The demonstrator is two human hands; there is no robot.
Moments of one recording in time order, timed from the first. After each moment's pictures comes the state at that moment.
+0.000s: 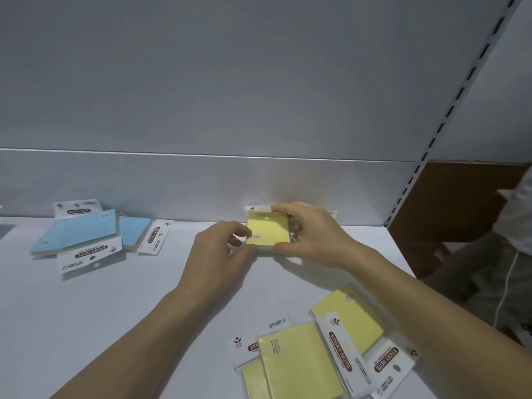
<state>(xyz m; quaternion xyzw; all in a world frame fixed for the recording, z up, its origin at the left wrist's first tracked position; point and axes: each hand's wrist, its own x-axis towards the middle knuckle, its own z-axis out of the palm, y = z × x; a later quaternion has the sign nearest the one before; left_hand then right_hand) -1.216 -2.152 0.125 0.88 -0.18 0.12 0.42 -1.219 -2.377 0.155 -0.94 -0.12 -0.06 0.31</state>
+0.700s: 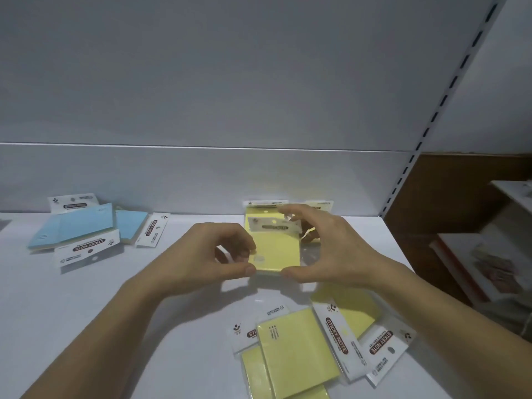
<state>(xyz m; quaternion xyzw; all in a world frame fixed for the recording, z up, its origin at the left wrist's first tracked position) -1.222 -2.119 0.158 0.83 -0.34 -0.09 0.42 -1.273 -2.388 0.161 -0.92 -0.18 -0.07 0.33</state>
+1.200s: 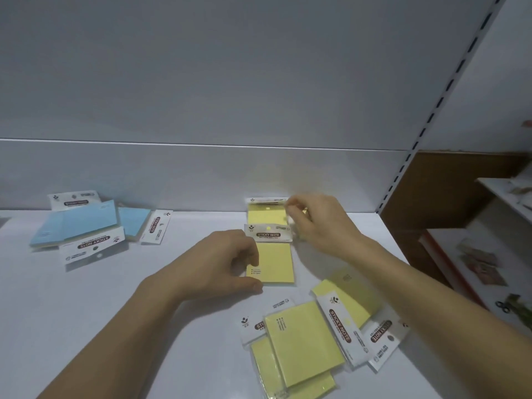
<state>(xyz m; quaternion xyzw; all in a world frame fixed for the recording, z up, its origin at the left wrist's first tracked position) -1.223 -2.121 0.146 0.88 -0.39 -0.07 0.27 -1.242 -2.368 0.168 -0.96 -0.01 -0.10 0.28</state>
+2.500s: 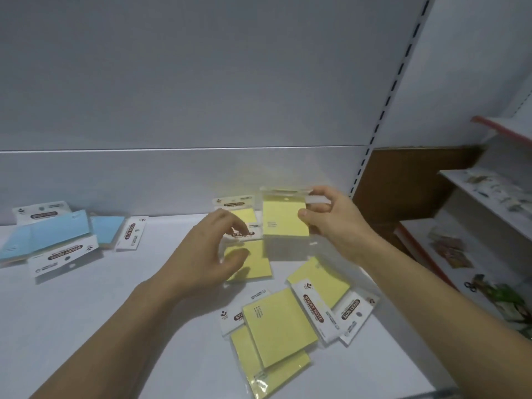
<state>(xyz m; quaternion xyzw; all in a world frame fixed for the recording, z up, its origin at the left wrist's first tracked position) -1.239 -2.142 0.150 0.83 -0.41 0.06 0.38 -1.294 -2.403 0.183 -0.73 0.13 -0.09 0.67</state>
